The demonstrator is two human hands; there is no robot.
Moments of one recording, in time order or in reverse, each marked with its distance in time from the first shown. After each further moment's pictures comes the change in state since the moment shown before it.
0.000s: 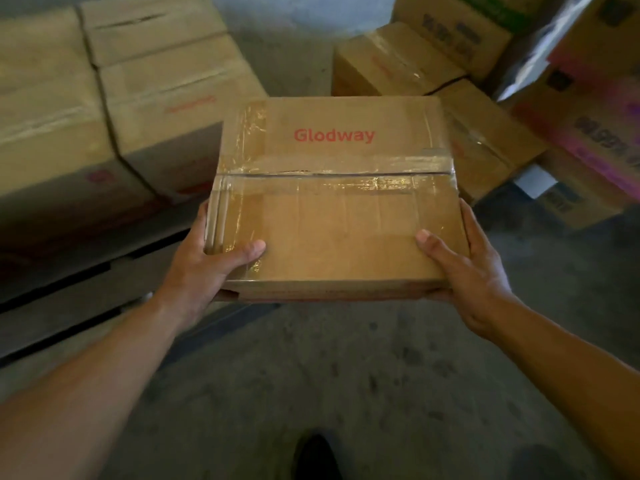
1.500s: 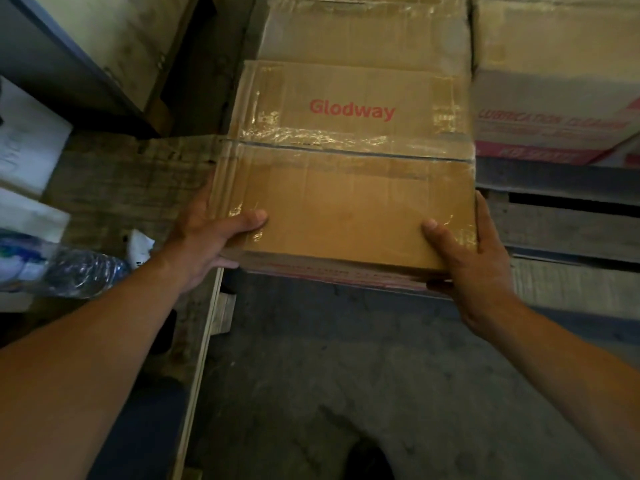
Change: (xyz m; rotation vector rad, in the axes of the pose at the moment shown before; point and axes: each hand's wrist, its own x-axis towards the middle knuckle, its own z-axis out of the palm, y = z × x) left_hand -0.225 -0.223 -0.695 -0.161 0.577 -0.257; right_hand -0.207 0.103 0.721 -0.170 -0.379 0.000
